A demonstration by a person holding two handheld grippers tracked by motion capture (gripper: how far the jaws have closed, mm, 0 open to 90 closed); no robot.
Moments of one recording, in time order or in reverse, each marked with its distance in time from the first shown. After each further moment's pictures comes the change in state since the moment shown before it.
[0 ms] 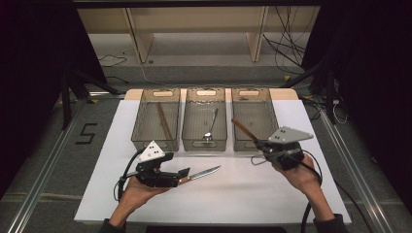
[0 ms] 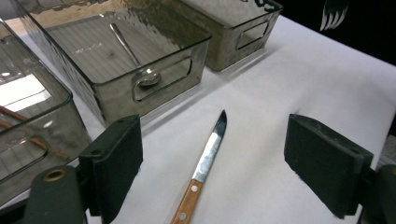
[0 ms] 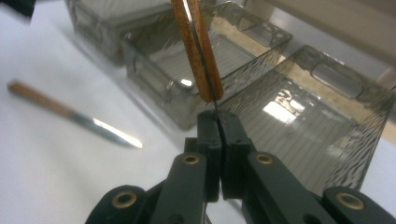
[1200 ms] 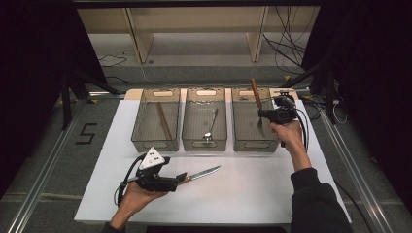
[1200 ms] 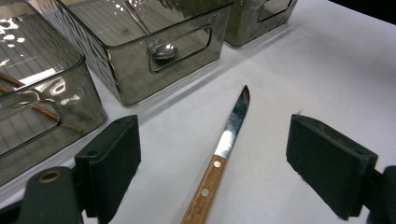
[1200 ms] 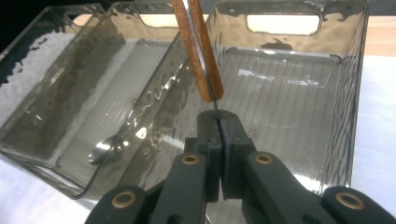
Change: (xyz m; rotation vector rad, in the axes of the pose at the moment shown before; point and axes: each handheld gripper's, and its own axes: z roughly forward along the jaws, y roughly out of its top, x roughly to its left) left arm 0.008 -0.022 0.008 0.020 0.047 0.014; right arm -0.111 0.025 0.089 0.142 -0.052 0.527
